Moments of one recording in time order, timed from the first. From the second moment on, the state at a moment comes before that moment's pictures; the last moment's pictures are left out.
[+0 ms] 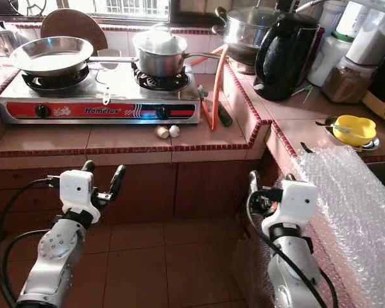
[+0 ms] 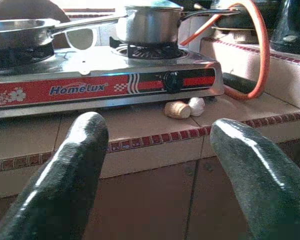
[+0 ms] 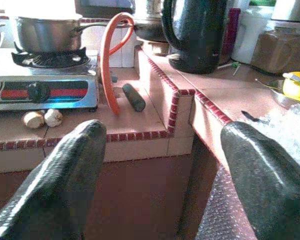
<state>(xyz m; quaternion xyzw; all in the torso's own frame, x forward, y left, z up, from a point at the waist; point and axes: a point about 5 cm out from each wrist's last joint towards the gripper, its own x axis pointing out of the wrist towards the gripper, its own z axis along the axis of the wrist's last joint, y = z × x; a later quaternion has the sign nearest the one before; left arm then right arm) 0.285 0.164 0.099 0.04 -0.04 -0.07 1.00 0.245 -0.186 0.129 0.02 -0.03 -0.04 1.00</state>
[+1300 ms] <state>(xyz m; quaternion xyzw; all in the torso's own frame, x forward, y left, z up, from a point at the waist) 0.286 0.162 0.092 0.02 0.03 -0.09 1.00 0.245 -0.186 0.123 0.01 0.01 -0.06 1.00</state>
